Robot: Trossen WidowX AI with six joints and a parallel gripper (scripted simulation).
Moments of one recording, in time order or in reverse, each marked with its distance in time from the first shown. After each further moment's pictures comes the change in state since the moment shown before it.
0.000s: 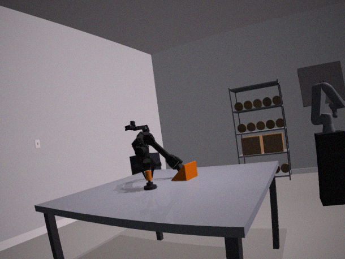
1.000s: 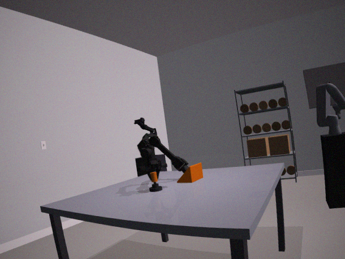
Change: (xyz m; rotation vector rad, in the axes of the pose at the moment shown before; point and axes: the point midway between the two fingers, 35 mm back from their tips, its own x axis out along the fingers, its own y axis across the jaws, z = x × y) arm 0.000 0.000 0.000 -0.209 0.000 0.000
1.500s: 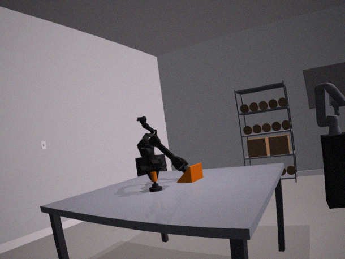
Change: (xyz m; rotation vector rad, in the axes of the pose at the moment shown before) arm -0.003 -0.001 0.000 -0.151 0.000 -0.001
